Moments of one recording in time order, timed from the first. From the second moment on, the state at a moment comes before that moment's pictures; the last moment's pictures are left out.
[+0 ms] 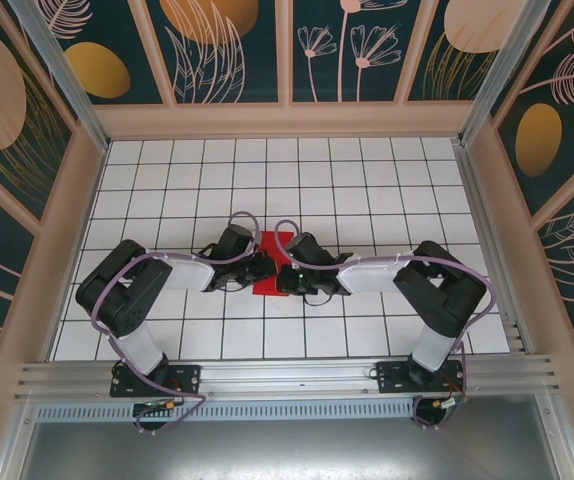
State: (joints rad) left arm -0.61 1.73 0.65 0.23 0.38 -0.90; right arm 0.90 1.73 0.80 -0.01 -0.23 0.87
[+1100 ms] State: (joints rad) left arm -0.61 1.73 0.65 0.23 0.37 -0.90; right arm 0.87 1.66 0.73 0.04 -0.27 0.90
